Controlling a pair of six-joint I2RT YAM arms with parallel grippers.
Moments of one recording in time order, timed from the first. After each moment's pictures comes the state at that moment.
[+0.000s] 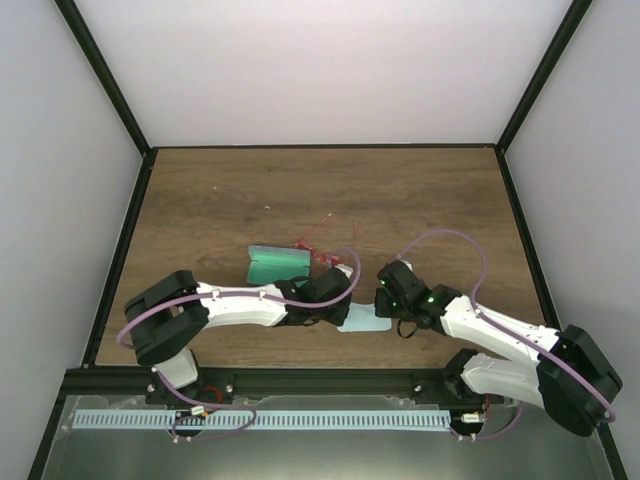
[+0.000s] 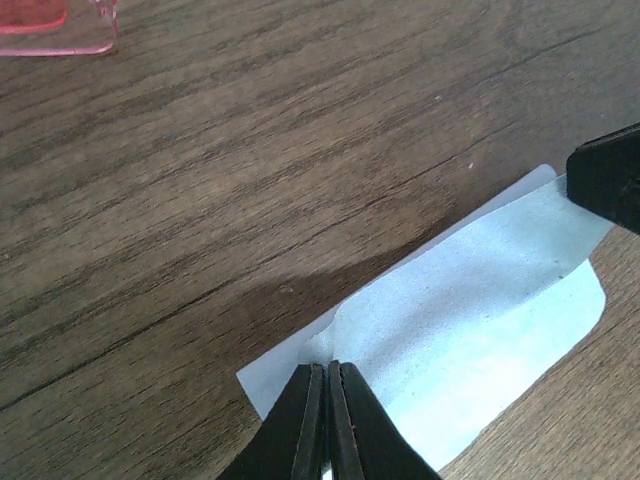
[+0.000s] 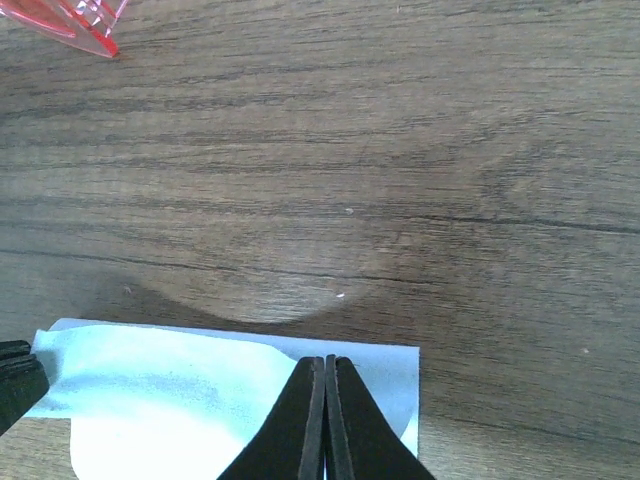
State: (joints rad) left arm -1.11 1.68 0.89 -0.15 -0.10 -0.63; right arm 0.75 1.08 0.49 -0.44 0.12 0.72
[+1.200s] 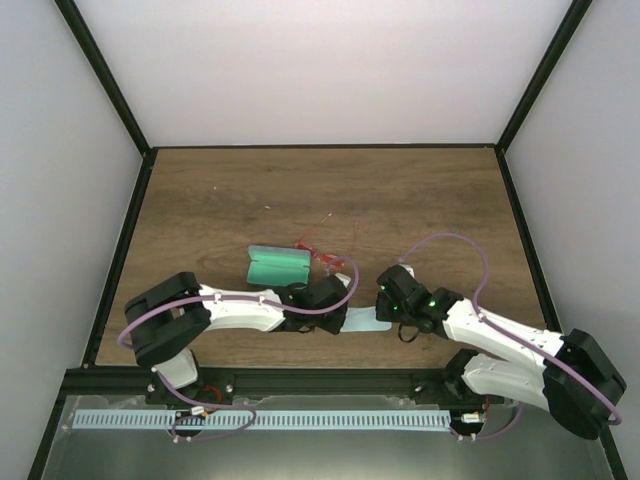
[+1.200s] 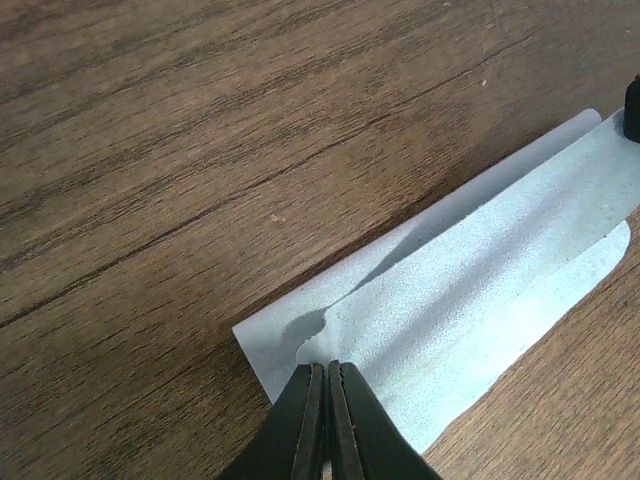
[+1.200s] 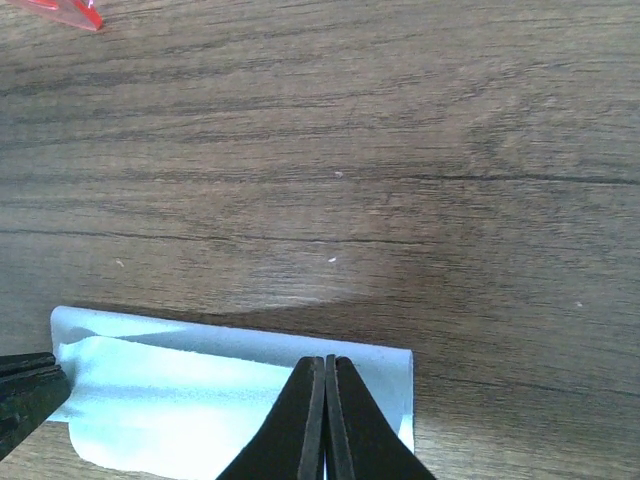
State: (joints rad) left arm -1.13 1.68 0.82 -0.11 -0.05 -0.63; right arm 0.78 1.05 0.48 -0.48 0.14 0.78
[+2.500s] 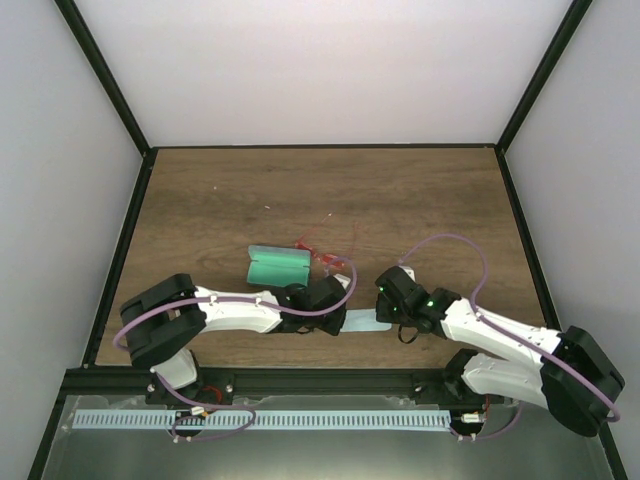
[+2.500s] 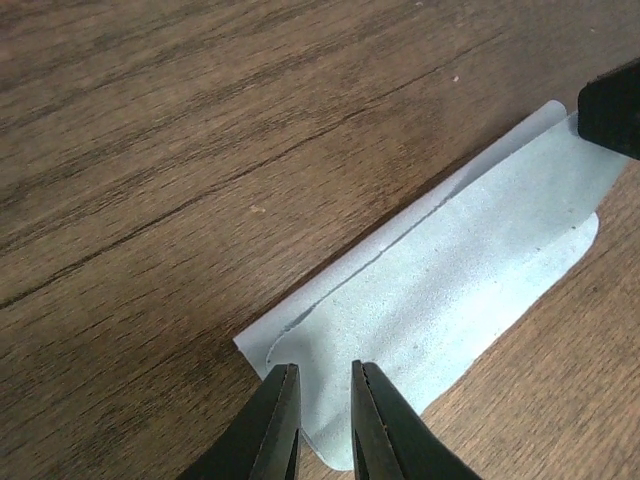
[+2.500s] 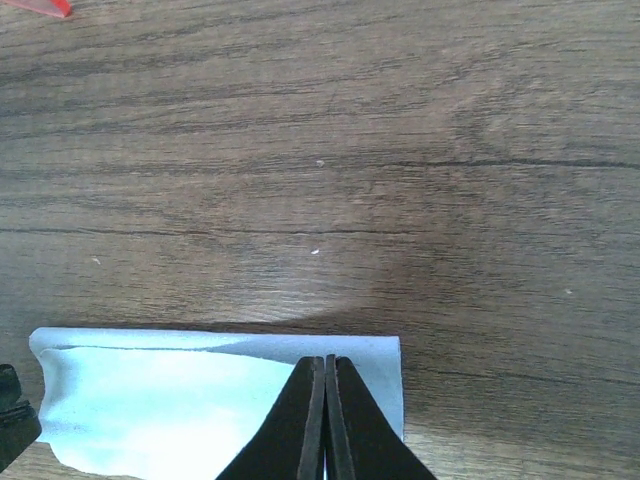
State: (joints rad) left arm -1.13 1.66 0.80 -0.10 -0.03 -0.63; right arm 0.80 1.06 0.48 -0.49 0.15 0.80
